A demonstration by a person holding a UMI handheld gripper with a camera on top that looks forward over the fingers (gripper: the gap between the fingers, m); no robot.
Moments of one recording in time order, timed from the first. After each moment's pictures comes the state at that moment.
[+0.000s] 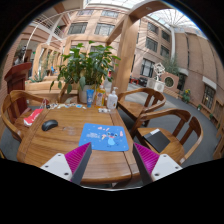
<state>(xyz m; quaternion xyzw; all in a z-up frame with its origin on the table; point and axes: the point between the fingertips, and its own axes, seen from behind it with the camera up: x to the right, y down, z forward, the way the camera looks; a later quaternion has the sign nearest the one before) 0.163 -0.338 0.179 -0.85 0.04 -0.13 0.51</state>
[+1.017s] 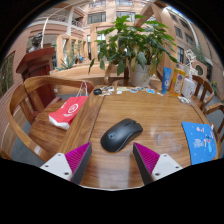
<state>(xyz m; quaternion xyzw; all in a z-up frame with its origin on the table) -0.173 -0.109 0.012 -0.90 -0.06 0.05 0.42</state>
